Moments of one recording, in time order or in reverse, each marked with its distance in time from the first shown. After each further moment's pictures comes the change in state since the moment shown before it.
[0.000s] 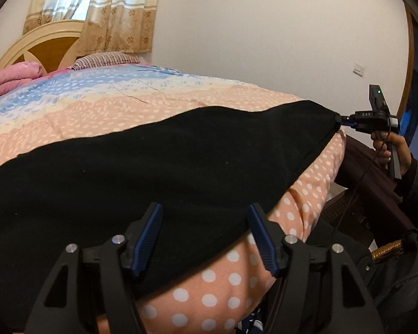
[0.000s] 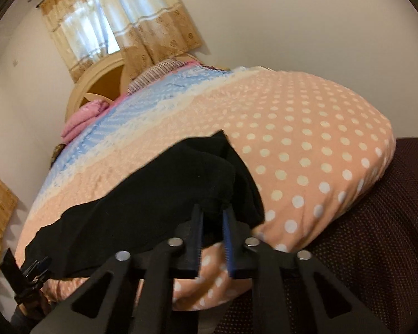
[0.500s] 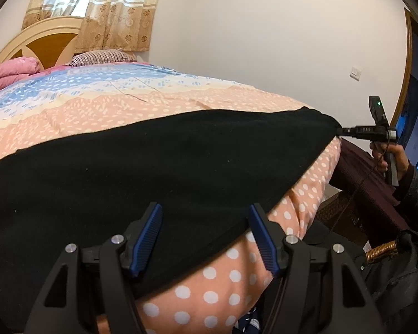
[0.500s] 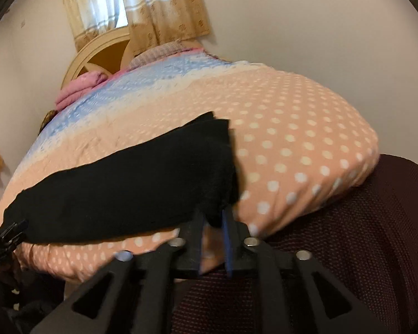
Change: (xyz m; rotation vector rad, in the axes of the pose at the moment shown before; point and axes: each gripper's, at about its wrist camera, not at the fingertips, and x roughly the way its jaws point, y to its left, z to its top) left arm 0.002 0.003 -0.001 -0.010 0.005 -0.031; right arm -0.008 -0.015 -0.007 -0.094 0.051 -0.095
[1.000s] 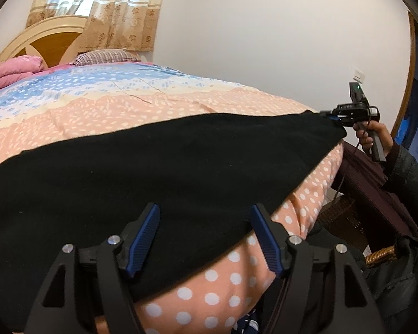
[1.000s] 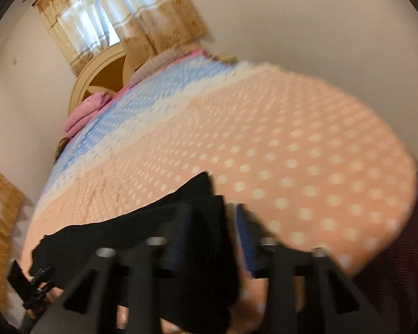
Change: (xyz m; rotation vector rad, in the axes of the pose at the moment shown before) left arm -0.003 0.002 0.003 -0.024 -0.011 0.024; right arm 0.068 -0.016 0.071 0.124 0.069 0.140
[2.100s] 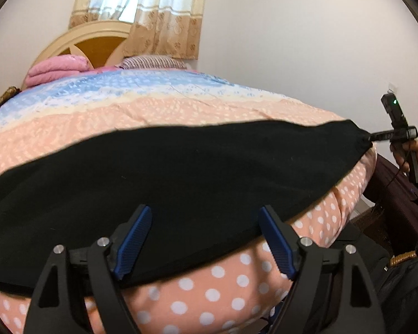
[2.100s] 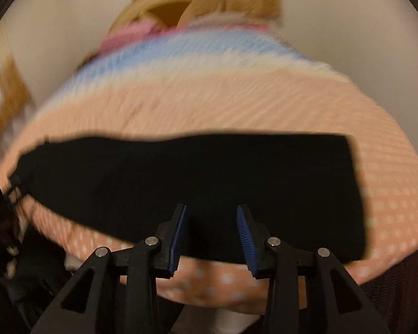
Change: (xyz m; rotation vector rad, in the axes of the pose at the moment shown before) left arm -0.052 0.045 -0.024 -0.064 -0.070 0.217; right arm 0.013 0.143 -0.070 -0.491 0.170 -0.030
